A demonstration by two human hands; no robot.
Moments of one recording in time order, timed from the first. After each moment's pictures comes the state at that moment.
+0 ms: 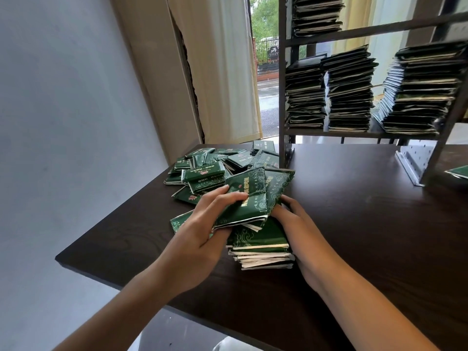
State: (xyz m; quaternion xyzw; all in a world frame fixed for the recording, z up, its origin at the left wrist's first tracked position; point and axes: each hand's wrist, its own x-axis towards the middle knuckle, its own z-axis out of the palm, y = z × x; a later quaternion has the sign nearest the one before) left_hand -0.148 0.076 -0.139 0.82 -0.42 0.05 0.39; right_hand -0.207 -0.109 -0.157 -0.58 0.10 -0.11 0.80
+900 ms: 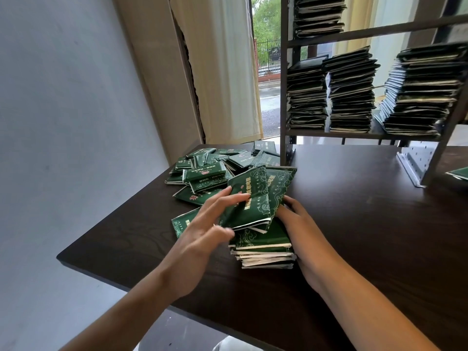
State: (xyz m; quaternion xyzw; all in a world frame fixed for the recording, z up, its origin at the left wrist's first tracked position) left_hand -0.161 0.075 -0.131 0.78 -0.37 -0.07 0.51; right_hand -0.204 -0.112 -0.161 -0.57 0.09 -0.11 0.81
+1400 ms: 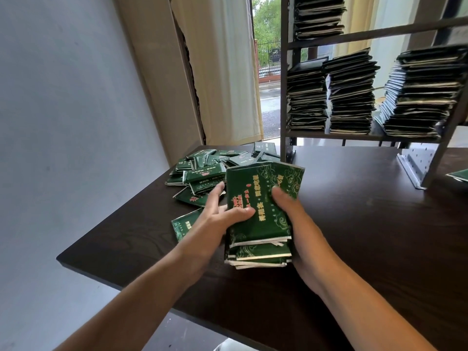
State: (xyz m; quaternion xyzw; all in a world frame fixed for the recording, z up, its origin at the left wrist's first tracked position) left_hand -0.149 0.046 -0.125 0.67 -0.20 -0.22 0.68; right_hand -0.212 -0.109 -0.152 -0.54 0.04 -0.10 0.84
